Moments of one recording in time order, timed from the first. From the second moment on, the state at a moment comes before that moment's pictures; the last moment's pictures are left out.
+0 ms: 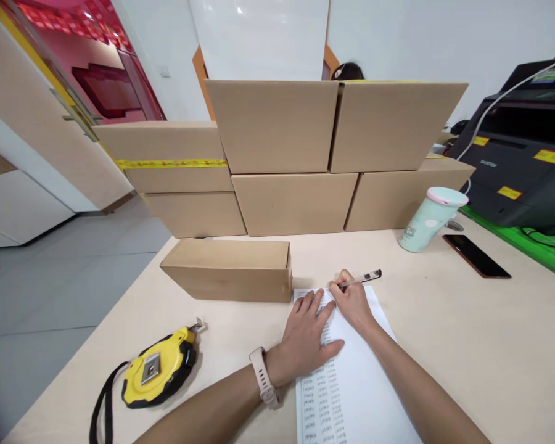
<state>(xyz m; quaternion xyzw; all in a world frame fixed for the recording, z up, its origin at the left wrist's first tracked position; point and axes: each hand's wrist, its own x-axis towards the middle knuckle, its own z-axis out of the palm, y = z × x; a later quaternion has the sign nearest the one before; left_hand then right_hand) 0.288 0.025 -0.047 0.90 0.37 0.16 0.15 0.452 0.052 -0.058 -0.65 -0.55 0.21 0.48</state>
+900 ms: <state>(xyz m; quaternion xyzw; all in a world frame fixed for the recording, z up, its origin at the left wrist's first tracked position) 0.288 0.024 -0.044 0.90 0.37 0.15 0.16 0.451 0.054 -0.057 -0.66 -0.54 0.20 0.48</state>
